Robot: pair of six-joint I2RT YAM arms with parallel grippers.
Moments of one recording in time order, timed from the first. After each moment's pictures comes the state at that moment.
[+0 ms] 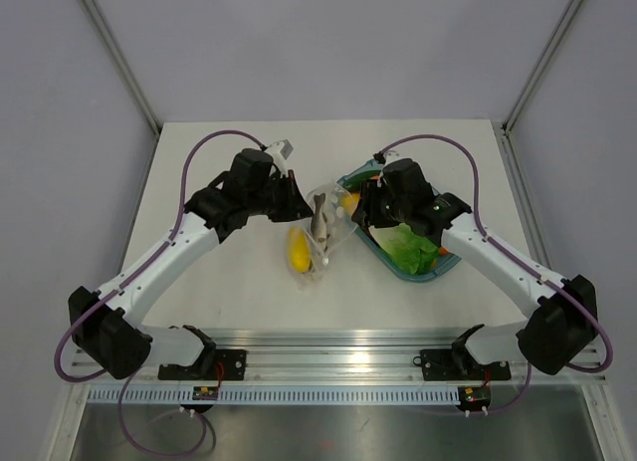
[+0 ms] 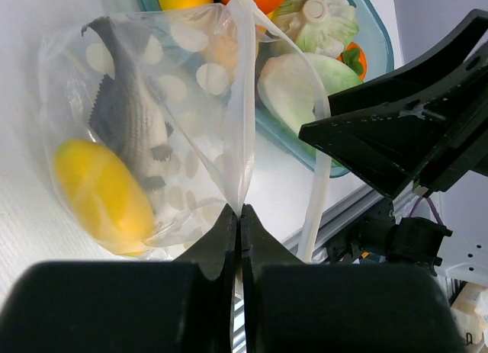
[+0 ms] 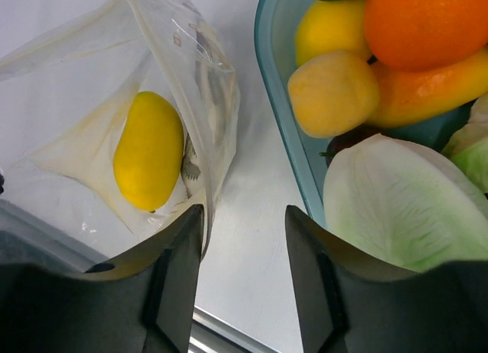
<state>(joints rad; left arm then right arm) -0.59 1.31 1.24 -0.58 0.23 -0.60 0.60 1.36 1.14 -0.48 -0.05 0.49</state>
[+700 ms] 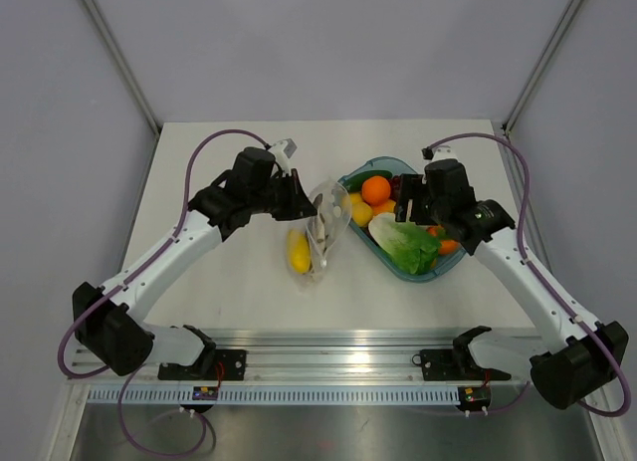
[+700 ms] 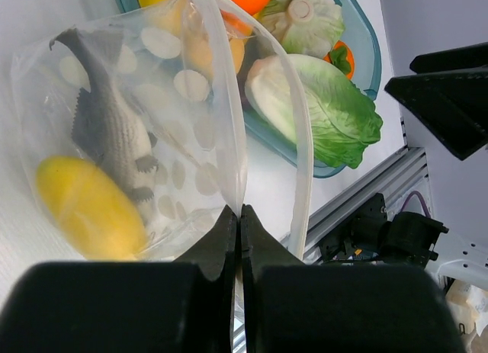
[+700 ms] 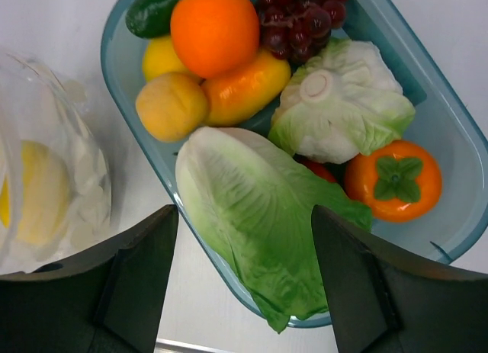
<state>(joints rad) -0.59 1.33 1.24 -0.54 0.27 -0.60 0.44 1.16 1.14 -0.66 0.17 0.37</state>
